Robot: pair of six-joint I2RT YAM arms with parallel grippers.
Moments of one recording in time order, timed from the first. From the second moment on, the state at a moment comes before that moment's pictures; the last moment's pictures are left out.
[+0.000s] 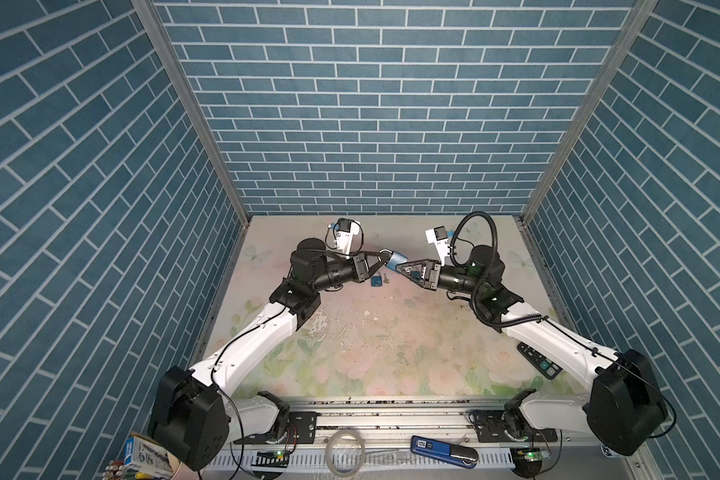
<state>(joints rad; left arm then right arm) -0.50 1.25 0.93 0.23 0.67 -0.79 0.58 1.29 0.85 0.42 -0.77 0.85</state>
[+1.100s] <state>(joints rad) -0.54 1.33 0.87 0.32 0.67 -0.95 0.52 1.12 0.55 0.56 -0.62 0.93</state>
